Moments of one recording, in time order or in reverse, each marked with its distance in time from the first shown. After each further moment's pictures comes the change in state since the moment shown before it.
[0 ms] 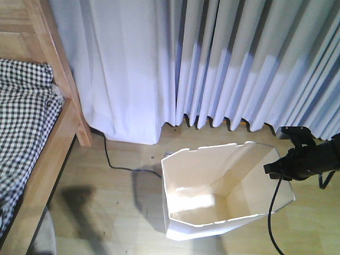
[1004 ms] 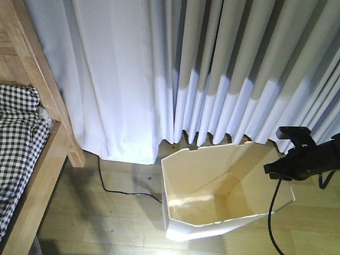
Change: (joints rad) left arm 0.000 0.000 0.000 0.000 0.000 0.000; right arm 0.000 0.000 0.000 0.002 0.002 0.000
